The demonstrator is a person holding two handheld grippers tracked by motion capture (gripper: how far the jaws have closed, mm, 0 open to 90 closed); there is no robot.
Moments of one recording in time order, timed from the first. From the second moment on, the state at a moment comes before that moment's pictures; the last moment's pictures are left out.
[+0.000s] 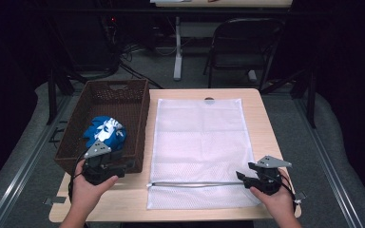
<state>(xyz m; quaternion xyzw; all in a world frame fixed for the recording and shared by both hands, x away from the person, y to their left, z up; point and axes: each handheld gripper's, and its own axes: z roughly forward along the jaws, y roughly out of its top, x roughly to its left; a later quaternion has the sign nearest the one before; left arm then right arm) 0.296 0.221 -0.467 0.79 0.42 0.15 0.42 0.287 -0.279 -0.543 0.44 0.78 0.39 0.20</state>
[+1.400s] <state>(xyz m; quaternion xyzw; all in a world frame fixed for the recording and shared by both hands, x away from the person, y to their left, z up) 0.366 0.231 -0.443 0.78 0.47 0.16 0.37 0.287 -0.276 -0.546 0.44 0.79 0.38 0.20</state>
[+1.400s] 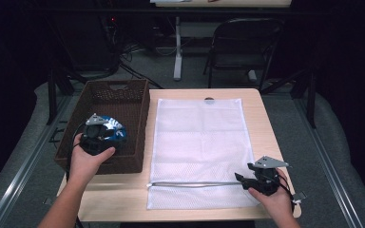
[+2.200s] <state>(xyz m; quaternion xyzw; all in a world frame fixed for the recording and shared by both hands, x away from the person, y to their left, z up) 0.407 0.246 -0.445 0.77 0.53 0.14 0.32 0.287 -0.277 -0.547 0.44 0.79 0.38 0.20</state>
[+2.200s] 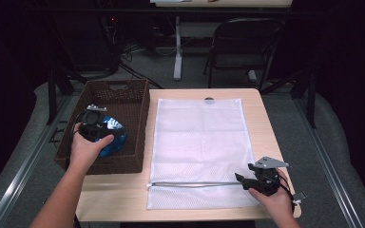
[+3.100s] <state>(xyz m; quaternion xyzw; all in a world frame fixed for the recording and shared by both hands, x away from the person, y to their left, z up) 0.447 0.257 -0.444 0.76 0.59 0.13 0.24 0.287 -0.277 -0.549 0.44 0.79 0.38 0.19</state>
